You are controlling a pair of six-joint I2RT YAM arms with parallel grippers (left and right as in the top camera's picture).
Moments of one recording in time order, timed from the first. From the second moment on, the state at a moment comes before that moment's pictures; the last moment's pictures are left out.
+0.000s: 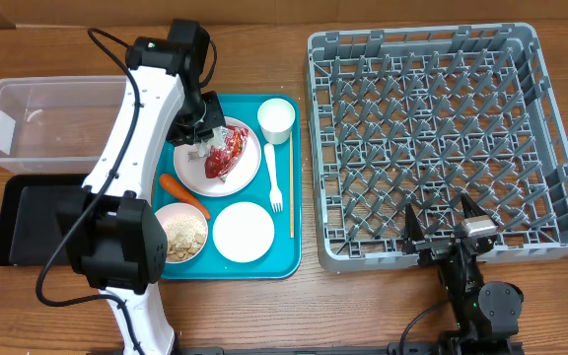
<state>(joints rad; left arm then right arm) -0.16 2.03 1.92 -1.38 0.01 -0.49 0.05 0.01 0.02 -0.02 -0.13 0.02</state>
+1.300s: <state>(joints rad) -0.05 1.92 2.06 -1.43 0.06 -0.36 0.05 0.01 0.02 -0.02 -0.13 0.02</state>
